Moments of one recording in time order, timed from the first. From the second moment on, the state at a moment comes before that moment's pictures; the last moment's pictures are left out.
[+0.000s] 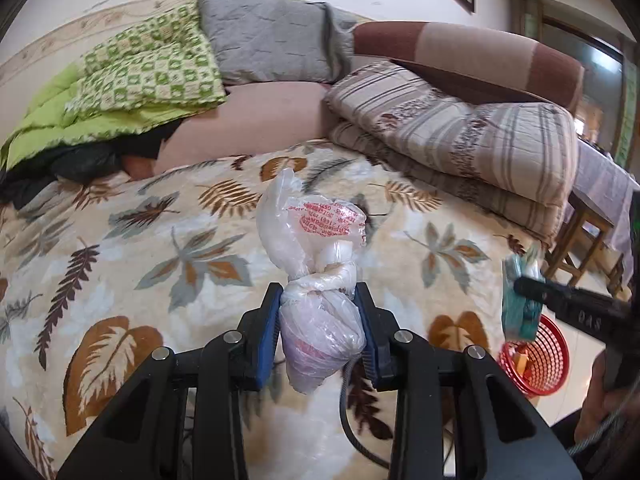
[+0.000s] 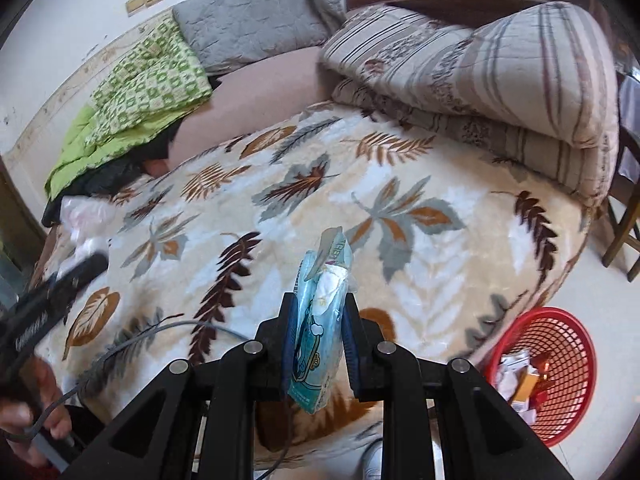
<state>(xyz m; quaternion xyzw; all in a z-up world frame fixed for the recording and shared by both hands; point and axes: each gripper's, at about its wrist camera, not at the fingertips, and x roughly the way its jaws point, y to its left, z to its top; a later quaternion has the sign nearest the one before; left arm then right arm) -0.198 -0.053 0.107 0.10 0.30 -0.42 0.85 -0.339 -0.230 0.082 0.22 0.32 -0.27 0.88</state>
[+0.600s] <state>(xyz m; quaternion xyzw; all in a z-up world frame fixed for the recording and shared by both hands) -0.251 -0.034 0.184 0.08 0.23 -0.45 0.86 -0.442 -0.228 0.159 0.23 0.22 -0.33 0.89</state>
